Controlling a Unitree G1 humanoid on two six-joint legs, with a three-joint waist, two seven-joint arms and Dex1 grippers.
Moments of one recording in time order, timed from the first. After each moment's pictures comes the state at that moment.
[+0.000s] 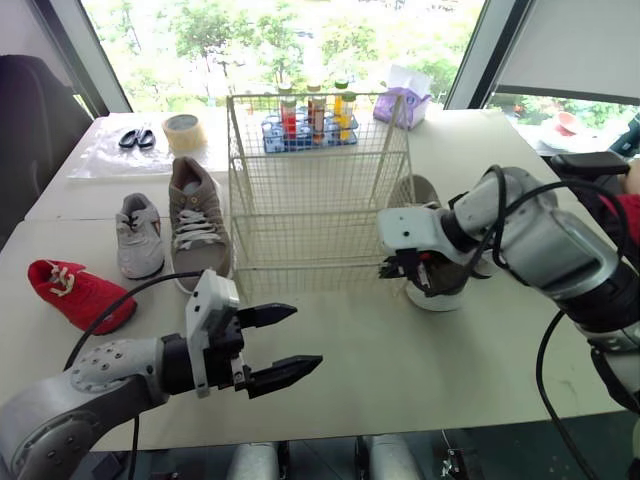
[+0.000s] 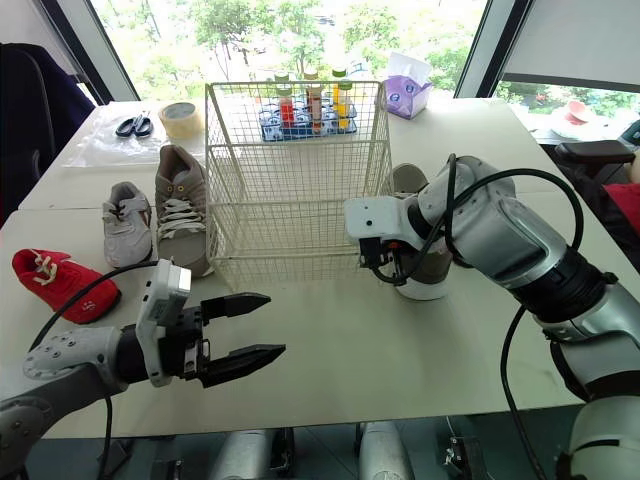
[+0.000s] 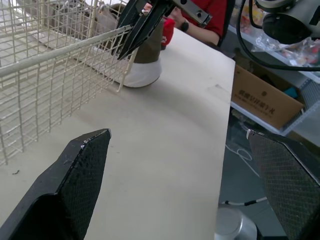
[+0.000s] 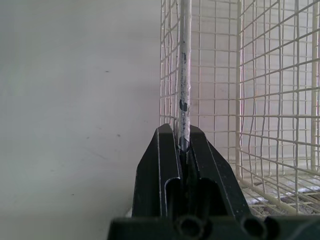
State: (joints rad) left arm 0.05 0.78 0.18 -0.82 -1.14 0.81 -0.58; right arm -0.99 -0.93 0.54 -0.30 0.04 0.80 1.41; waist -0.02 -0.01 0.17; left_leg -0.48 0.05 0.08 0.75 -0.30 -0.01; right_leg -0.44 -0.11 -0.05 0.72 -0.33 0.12
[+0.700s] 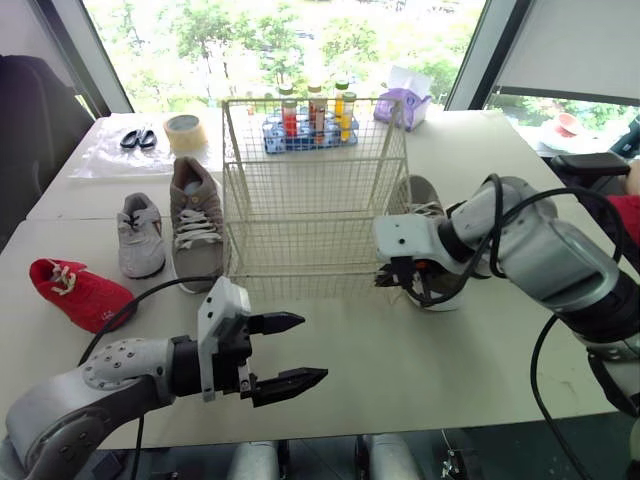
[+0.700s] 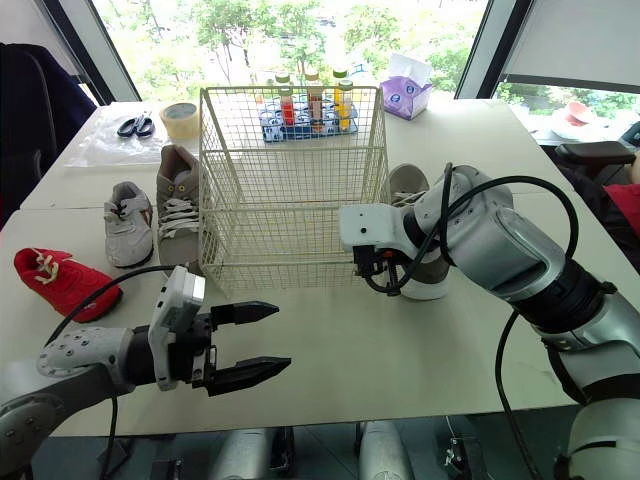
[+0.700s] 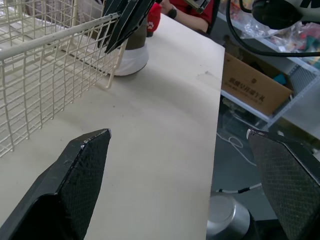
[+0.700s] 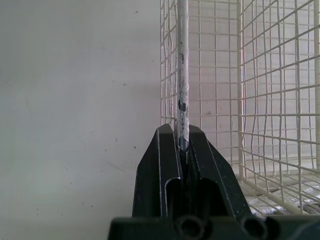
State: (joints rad) left arm 0.00 0.79 0.09 -0.80 -1.08 0.81 -0.63; right arm -0.99 -0.90 0.55 -0.37 0.04 0.95 1.38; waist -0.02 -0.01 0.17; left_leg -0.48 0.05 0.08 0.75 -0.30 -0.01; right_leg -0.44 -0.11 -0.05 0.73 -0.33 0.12
